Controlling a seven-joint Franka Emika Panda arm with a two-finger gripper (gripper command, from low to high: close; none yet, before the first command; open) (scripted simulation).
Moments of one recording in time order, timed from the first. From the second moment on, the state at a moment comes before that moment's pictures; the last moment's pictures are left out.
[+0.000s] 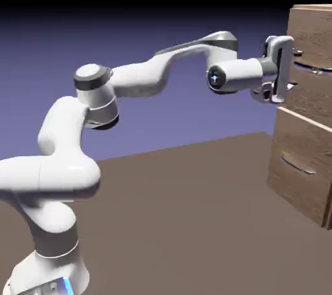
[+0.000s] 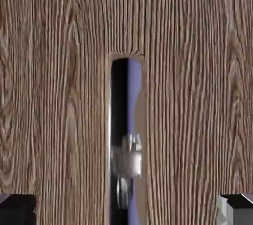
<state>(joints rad) -1.99 -1.26 1.43 -1.62 2.62 2.62 1.02</state>
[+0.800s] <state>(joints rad) -1.64 -1.26 1.29 -2.07 2.62 2.50 0.93</state>
